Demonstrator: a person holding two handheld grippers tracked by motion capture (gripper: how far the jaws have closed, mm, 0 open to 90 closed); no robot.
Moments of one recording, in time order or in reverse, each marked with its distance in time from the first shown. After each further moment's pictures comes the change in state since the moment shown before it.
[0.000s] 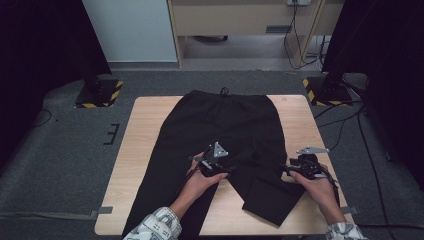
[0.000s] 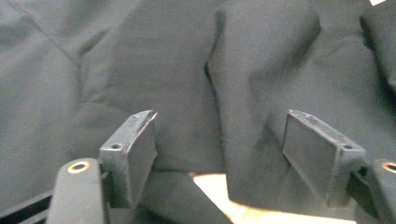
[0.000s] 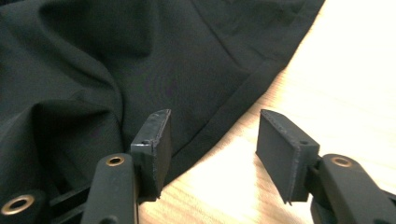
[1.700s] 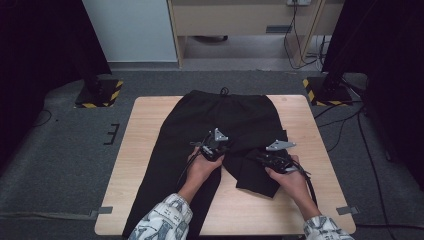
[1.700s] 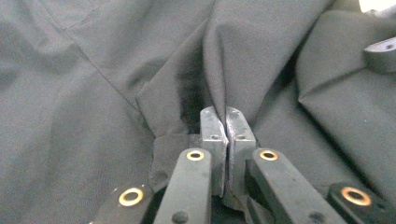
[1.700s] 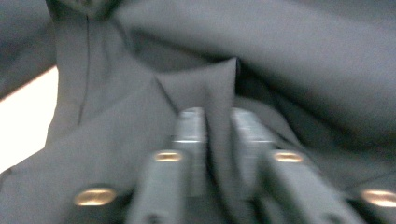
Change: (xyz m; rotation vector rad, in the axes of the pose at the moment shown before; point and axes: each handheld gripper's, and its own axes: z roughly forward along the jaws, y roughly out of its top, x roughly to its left) left arm 0.032 0.032 0.006 0.028 0.041 -0.045; right arm 0.066 0.037 0.040 -0.005 0.040 -0.194
